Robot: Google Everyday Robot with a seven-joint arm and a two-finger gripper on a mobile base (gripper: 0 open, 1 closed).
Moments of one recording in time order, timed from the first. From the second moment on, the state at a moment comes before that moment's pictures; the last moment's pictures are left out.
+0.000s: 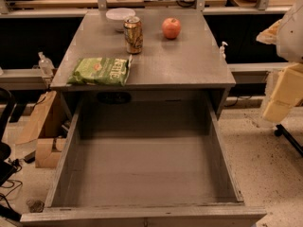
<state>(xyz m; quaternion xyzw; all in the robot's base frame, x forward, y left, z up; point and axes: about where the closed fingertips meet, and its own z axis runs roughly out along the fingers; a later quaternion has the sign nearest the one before) 0.438 -0.213 0.988 -0.60 0.78 -0.05 0.18</state>
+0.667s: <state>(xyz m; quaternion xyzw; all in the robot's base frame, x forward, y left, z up) 0.443 -0.213 0.991 -0.60 0.78 -0.04 0.19</state>
